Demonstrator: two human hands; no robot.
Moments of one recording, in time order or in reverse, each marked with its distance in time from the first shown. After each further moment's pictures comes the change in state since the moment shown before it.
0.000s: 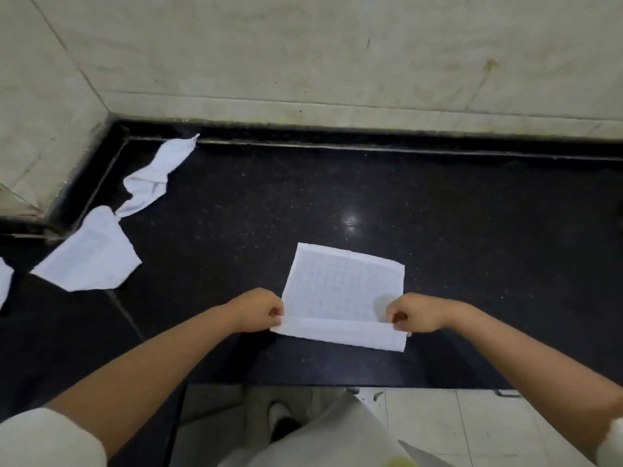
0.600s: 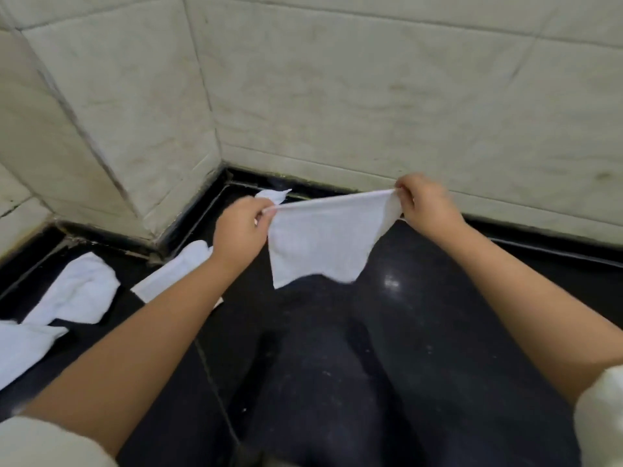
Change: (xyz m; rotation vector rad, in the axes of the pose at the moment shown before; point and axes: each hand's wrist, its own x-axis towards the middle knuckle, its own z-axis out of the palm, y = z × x) left_hand -0.086 -0.075 -0.170 -0.191 1.351 -0.104; right_hand 0.058 -0.169 -0.225 -0.151 1.206 -0.308
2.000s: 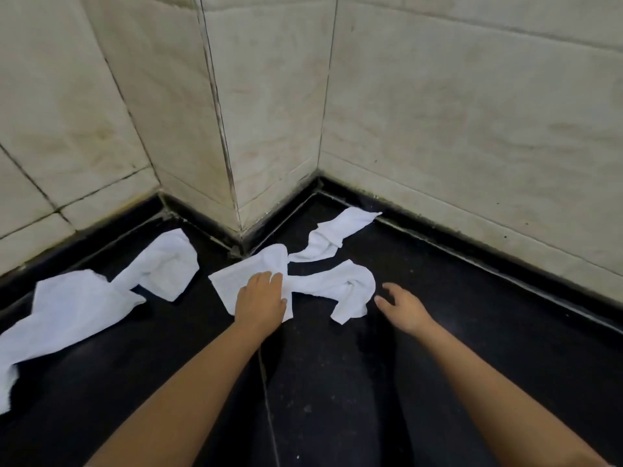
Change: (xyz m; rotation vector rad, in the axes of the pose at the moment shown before) left_hand -0.074 -0.147 0.014 0.532 -0.449 -0.456; right_hand -0.014 -0.097 0.184 0.211 -0.718 0.275
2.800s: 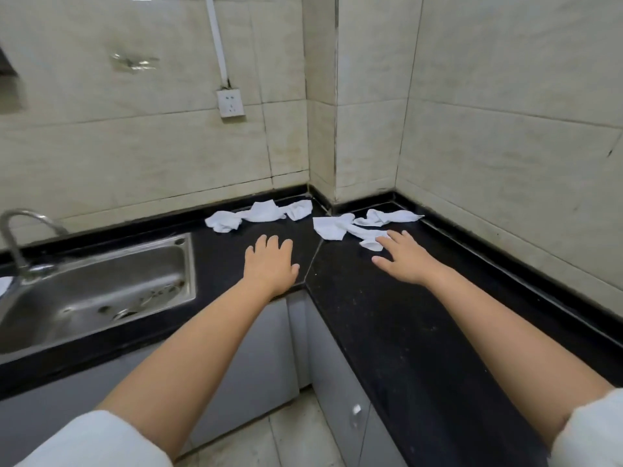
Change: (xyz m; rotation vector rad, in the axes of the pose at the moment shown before) left_hand -0.447 0.247 -0.080 0.152 0.246 -0.569; right_hand -0.328 0.118 -0.127 -0.475 0.007 -0.895
